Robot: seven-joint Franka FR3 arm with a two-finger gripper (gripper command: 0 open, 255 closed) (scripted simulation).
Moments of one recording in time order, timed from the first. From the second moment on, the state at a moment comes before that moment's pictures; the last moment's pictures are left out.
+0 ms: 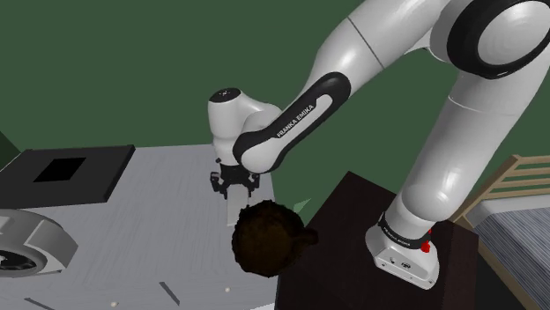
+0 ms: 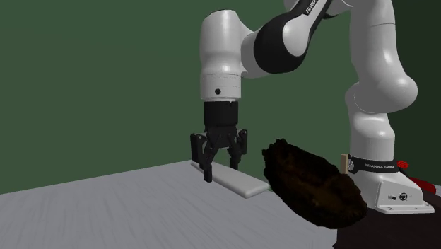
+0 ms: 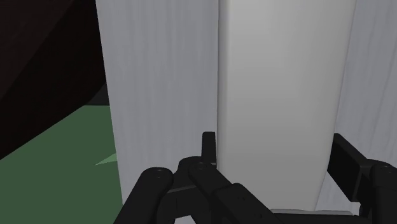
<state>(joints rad) -0.11 0.10 0.61 -2.33 -0.07 2.39 1.33</state>
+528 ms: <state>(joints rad) -0.11 0.01 0.62 -2.29 0.00 2.29 1.28</state>
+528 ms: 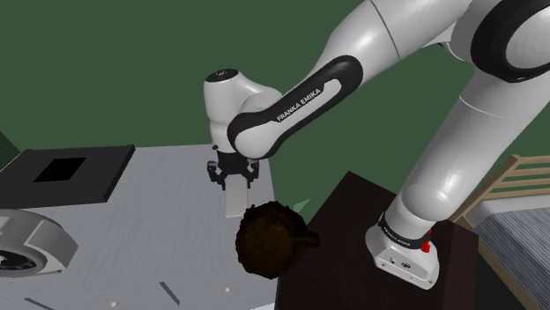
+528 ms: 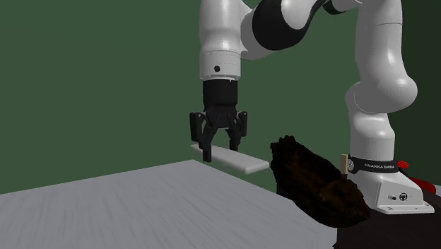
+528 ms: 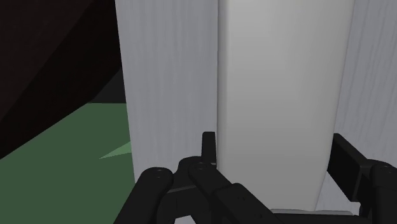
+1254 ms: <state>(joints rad) -0.12 -0.09 0.61 -2.22 0.06 2.14 1.23</state>
